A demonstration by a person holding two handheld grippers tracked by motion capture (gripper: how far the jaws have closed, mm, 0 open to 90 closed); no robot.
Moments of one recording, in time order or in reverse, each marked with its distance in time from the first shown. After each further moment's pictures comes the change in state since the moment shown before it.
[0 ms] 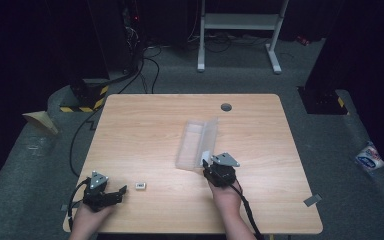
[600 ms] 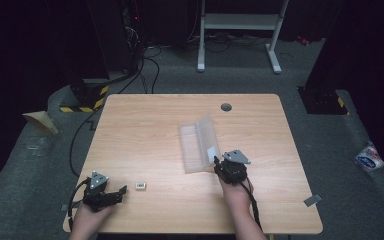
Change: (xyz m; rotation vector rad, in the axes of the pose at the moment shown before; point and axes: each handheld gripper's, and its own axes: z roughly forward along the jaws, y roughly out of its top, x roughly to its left) left arm 0.000 0.000 0.000 0.002 0.000 -0.001; right arm -0.031 0.001 -0.007 0.002 -0.085 0.009
